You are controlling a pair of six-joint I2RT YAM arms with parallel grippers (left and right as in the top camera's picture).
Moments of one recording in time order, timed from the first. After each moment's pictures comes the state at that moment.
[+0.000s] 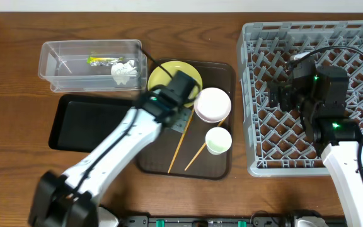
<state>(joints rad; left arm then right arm) -0.57 1.56 1.21 -0.87 -0.11 -0.17 0.03 1.23 0.92 -0.33 -0.11 -0.16</state>
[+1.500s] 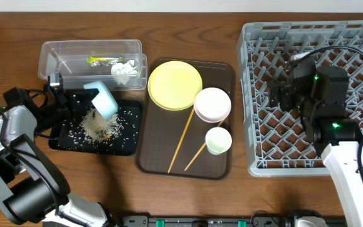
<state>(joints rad) 0.60 1.79 1.11 -0.84 1.46 0.01 0.03 1.23 0.92 -0.33 -0.11 -0.16</state>
